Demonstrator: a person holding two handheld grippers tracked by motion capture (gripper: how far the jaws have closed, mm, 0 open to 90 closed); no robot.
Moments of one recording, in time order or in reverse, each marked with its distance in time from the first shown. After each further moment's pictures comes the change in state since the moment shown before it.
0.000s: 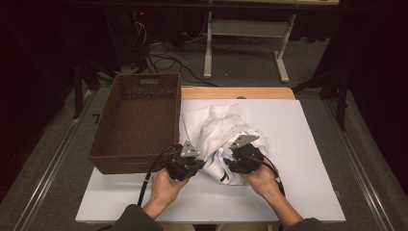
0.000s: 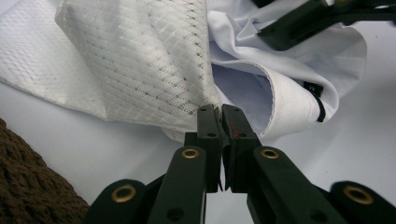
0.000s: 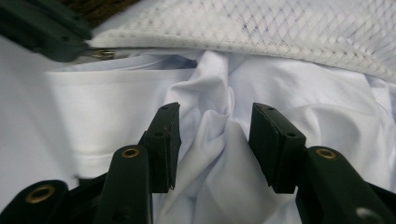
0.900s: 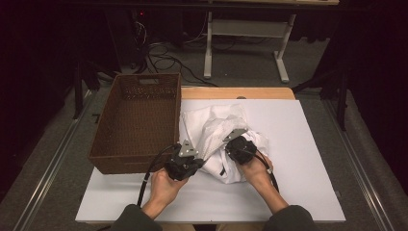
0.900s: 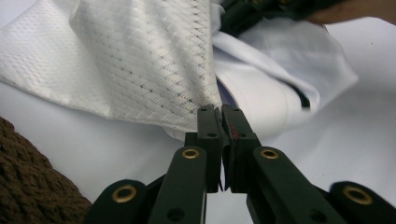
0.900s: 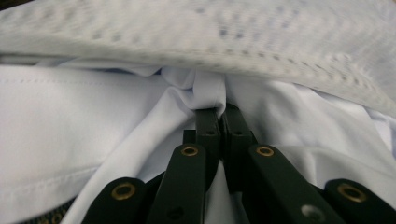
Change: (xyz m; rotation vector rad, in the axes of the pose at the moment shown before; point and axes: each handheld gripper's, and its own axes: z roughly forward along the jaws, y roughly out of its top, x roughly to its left) left arm 0.000 0.001 -0.004 -0.021 -0.001 0.001; right arm -0.017 0.017 0.039 0.082 -0.093 -0.003
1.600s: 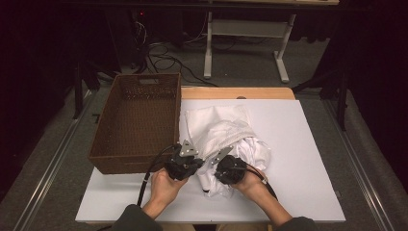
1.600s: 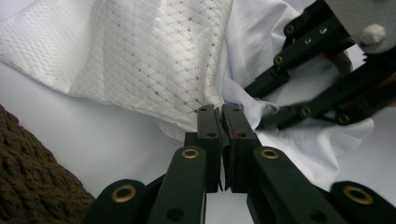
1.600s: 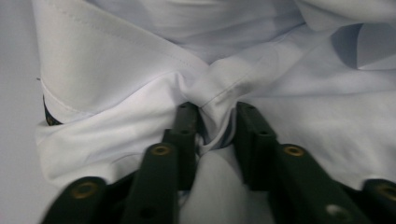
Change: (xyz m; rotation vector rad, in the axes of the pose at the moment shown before) left arm 0.002 -0.001 0.003 0.018 0.023 -0.010; right arm 0.049 -0.022 0.009 0.118 0.211 -0.197
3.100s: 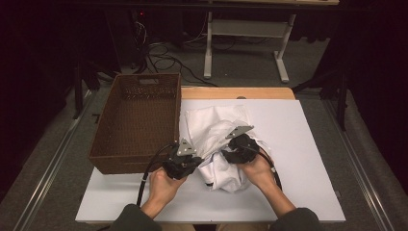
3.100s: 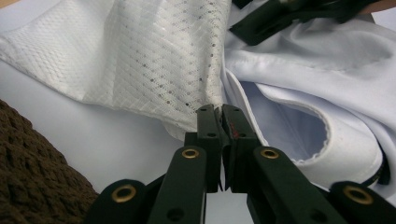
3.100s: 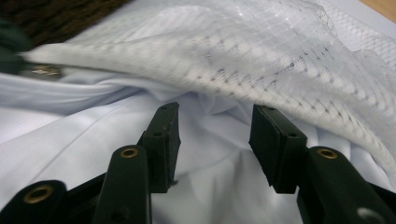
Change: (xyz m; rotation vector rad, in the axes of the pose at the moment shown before) left arm 0.002 0.001 -0.006 -0.025 0.009 -0.001; right arm -0.043 0.010 -0.045 -0.174 -0.143 0.225
